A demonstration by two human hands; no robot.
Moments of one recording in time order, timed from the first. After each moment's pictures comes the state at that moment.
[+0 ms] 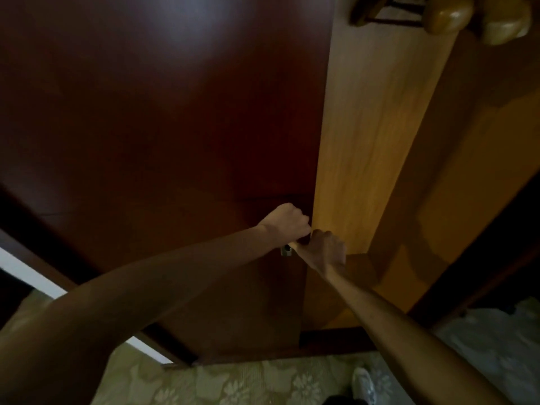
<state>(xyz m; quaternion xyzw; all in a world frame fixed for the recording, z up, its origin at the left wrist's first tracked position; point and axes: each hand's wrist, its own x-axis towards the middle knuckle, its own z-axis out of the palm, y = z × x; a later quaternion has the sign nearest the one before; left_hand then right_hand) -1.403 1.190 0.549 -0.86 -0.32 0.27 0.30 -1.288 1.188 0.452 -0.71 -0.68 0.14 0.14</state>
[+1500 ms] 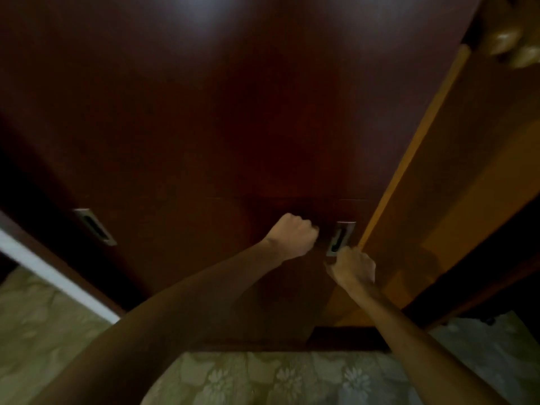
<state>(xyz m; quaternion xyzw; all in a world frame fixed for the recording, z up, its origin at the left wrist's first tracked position) -1.402 1.197 0.509 -0.88 -0.45 0.01 0.14 -1.240 1.171 0.456 -0.74 -0.67 0.05 0.00</state>
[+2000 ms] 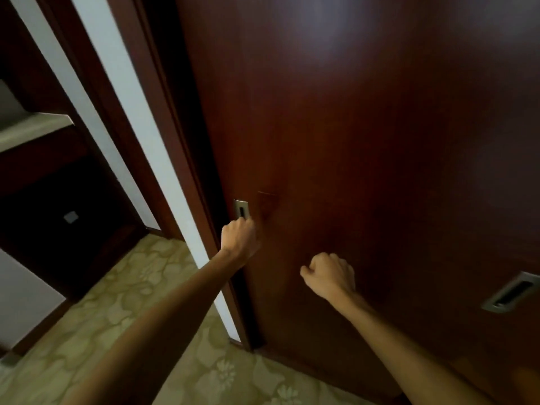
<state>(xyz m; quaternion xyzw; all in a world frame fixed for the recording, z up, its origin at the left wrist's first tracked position) -1.766 1.096 0.494 -0.53 -0.84 -0.06 0.07 -1.551 1.119 0.474 -0.55 -0.82 0.15 0.06</state>
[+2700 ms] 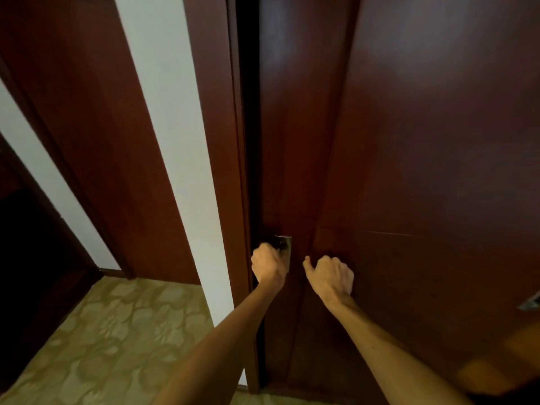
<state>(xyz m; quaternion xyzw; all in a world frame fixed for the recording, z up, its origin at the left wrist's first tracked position) -1.859 1.140 0.458 -0.39 -0.82 -0.37 -0.19 -1.724 1.145 0.461 -0.69 -0.71 0.05 0.12</state>
